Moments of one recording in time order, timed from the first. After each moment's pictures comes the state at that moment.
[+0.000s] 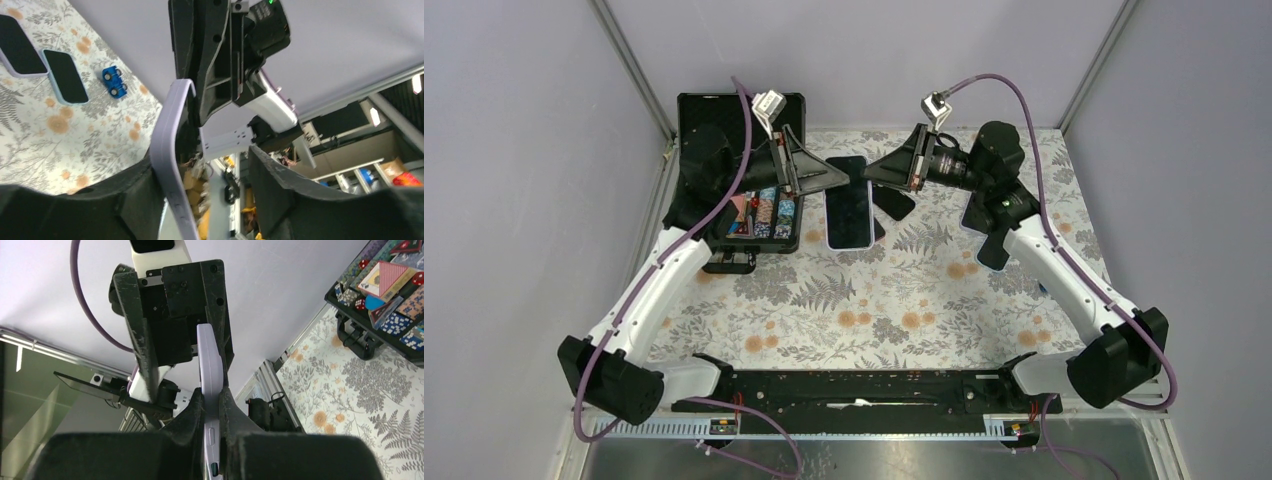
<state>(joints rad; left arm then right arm) -0.38 1.23 1.26 0.12 0.95 -1.10 0.46 1.34 1.27 0.20 -0.82 1.15</state>
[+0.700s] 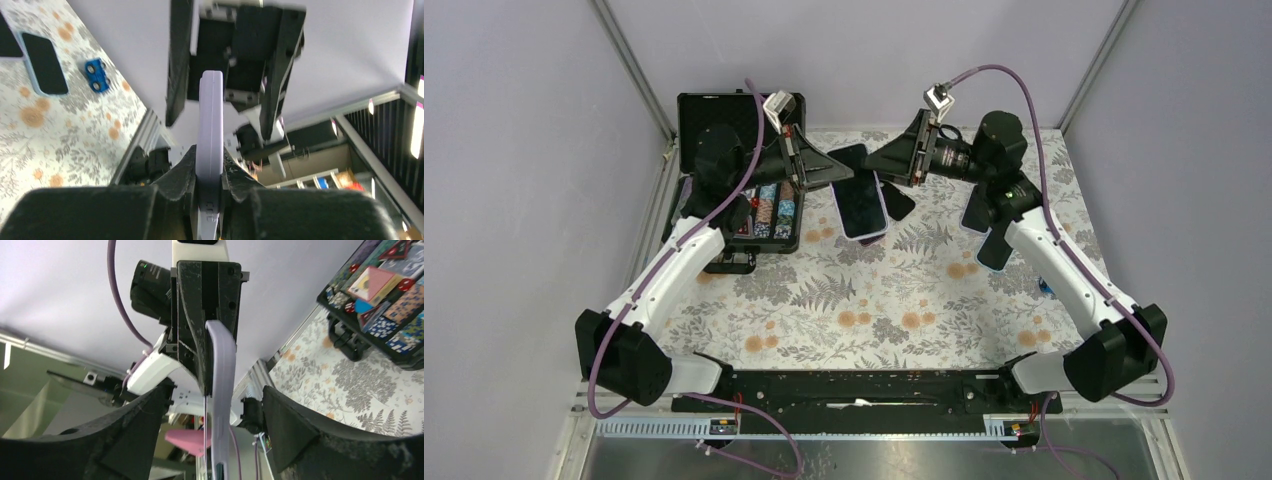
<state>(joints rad) -0.37 1.33 1.22 0.29 1.03 -1.27 0.43 1.39 1.36 0.11 -0.90 1.10</state>
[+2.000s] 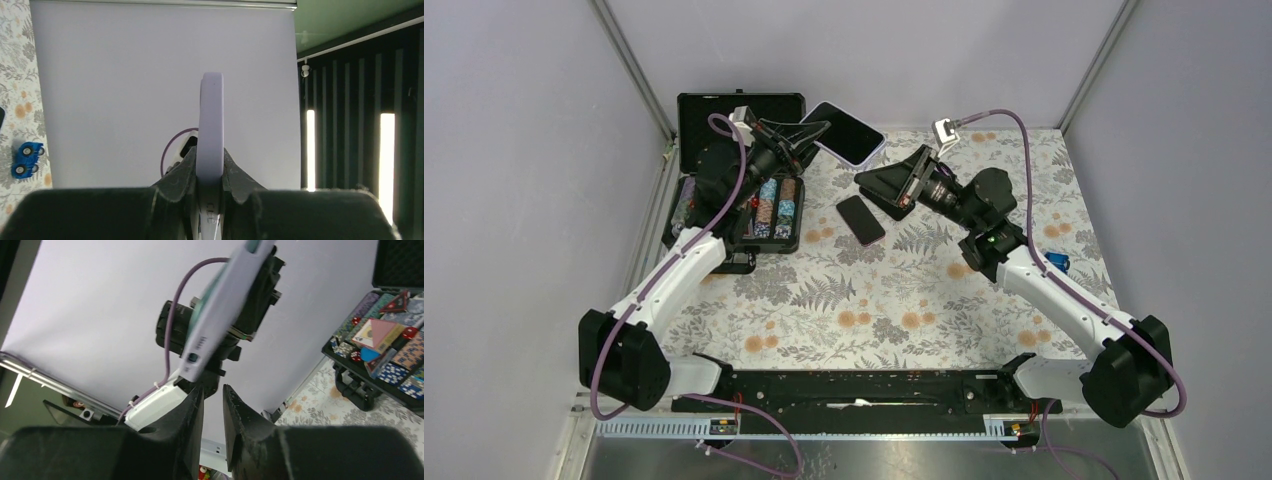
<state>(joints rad) -0.34 1.31 1.07 0.48 0.44 -1.77 0.58 1.25 0.98 0.59 -0.50 1.20</state>
